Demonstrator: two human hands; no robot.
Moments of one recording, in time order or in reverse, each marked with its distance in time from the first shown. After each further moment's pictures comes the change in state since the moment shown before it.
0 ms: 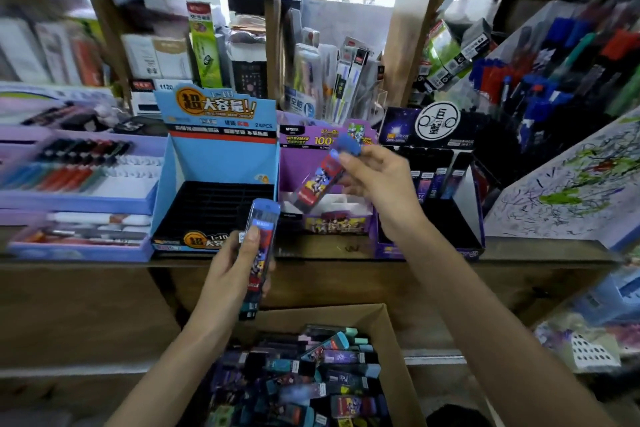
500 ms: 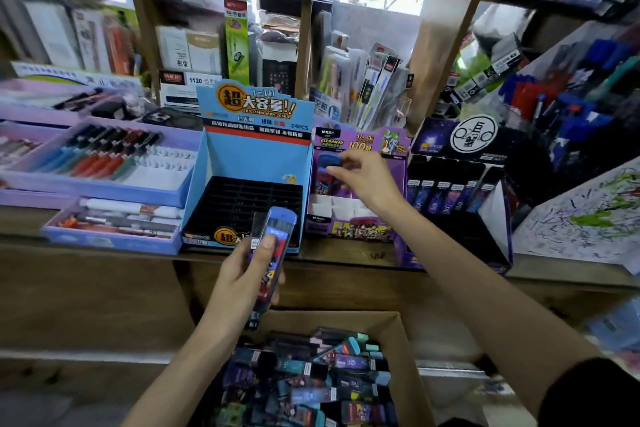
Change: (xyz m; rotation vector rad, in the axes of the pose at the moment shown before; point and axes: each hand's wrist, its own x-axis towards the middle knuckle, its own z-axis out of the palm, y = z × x) left_hand -0.005 -0.002 -0.026 0.016 0.032 -0.021; right_hand 0.060 0.040 0.041 -0.536 -0.151 -0.117
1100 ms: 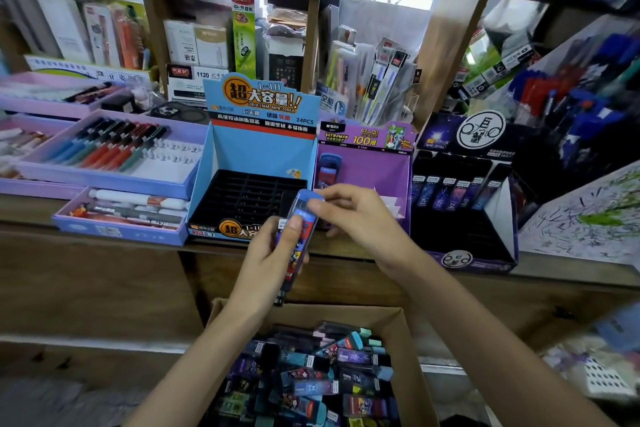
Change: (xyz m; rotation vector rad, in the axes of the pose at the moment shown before) left_hand 0.009 0.005 0.024 0.085 -0.034 0.097; right_hand -0.085 -0.039 0.007 0.254 -0.263 0.113
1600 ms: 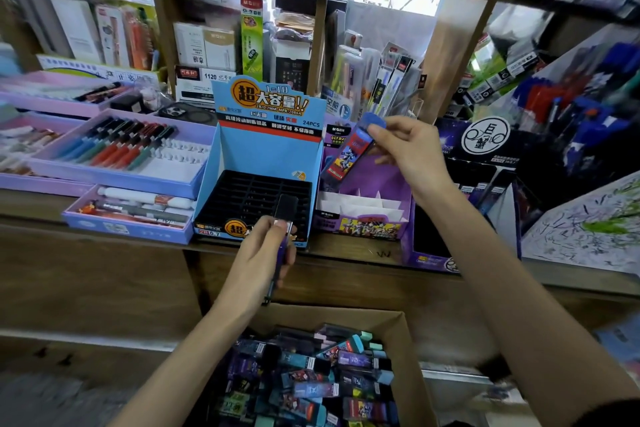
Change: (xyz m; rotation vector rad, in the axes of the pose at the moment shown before) left_hand 0.003 0.001 -0.017 0.018 0.001 -0.052; right_hand 0.056 -0.022 -0.066 0.069 0.362 -0.181
